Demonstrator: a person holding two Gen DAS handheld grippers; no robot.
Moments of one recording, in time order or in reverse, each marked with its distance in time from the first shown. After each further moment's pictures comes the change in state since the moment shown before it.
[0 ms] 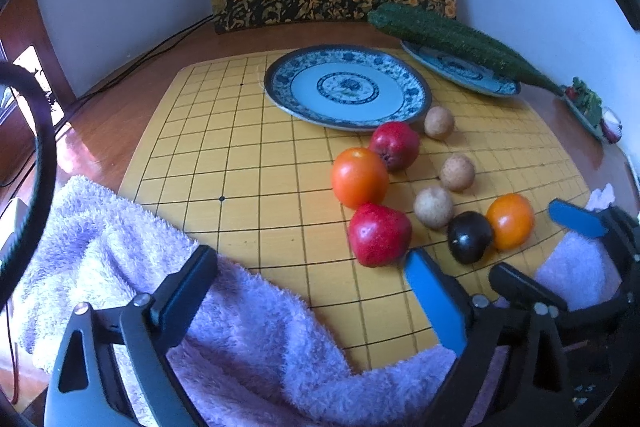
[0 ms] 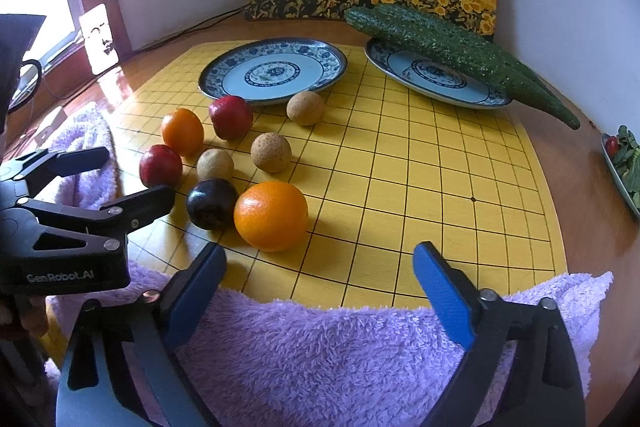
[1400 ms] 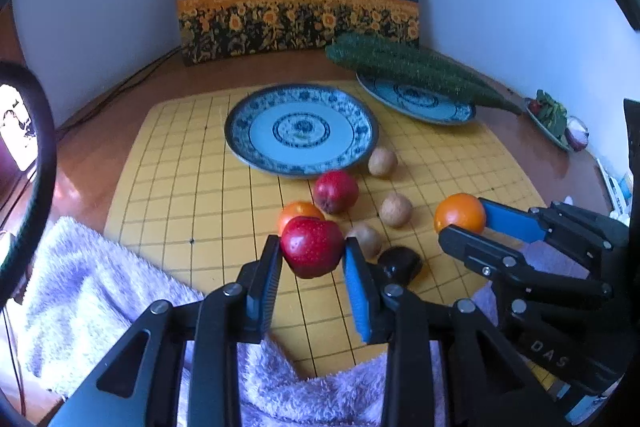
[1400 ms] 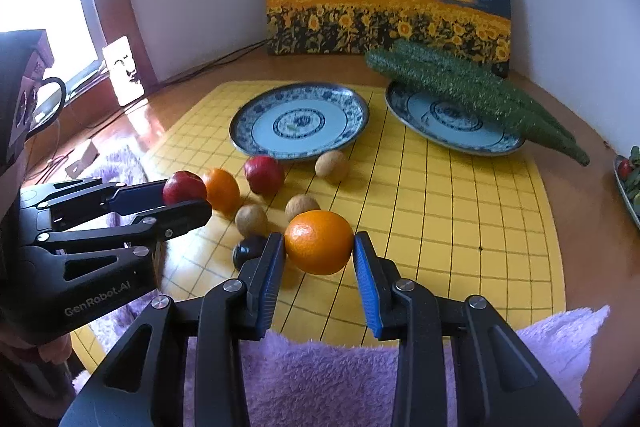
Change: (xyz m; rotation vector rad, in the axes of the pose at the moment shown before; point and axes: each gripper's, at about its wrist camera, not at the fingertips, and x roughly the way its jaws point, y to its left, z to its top) left arm -0.026 -0.016 0.025 0.043 -0.045 -0.088; right arm -0.021 0.001 0.029 0.008 -0.076 0.092
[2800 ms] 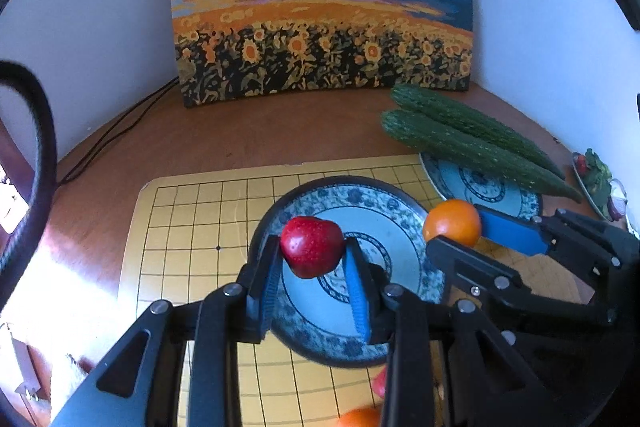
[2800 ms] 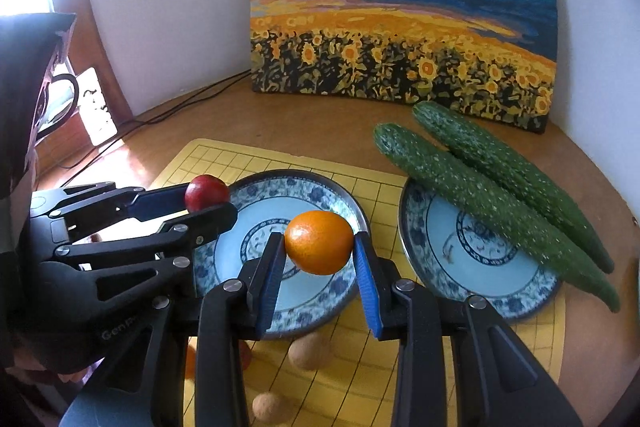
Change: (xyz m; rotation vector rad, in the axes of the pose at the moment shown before) left arm 0.080 0.038 0.114 -0.038 0.016 0.042; right arm 0.080 -0.018 0.114 -0.030 0.012 0.019
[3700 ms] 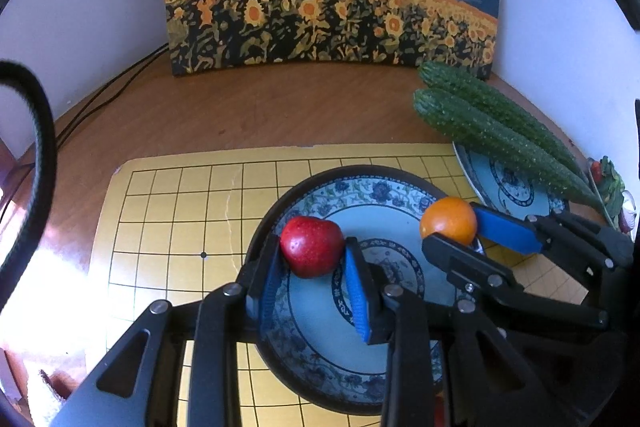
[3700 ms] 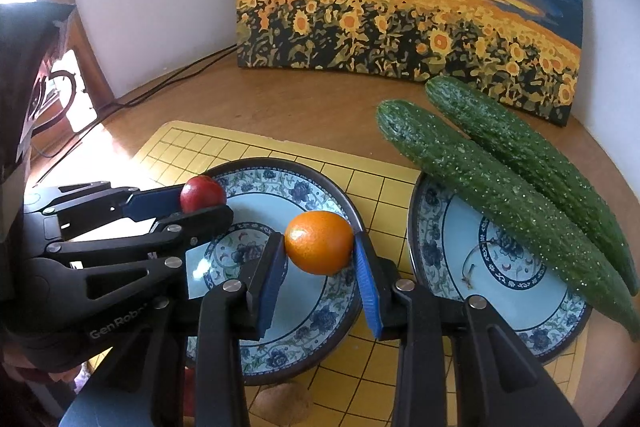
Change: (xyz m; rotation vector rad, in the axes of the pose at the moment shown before) left arm 0.045 0.011 0.004 -0.046 0.076 -0.025; right arm 0.048 -0.012 0.004 -0.013 0.067 0.001
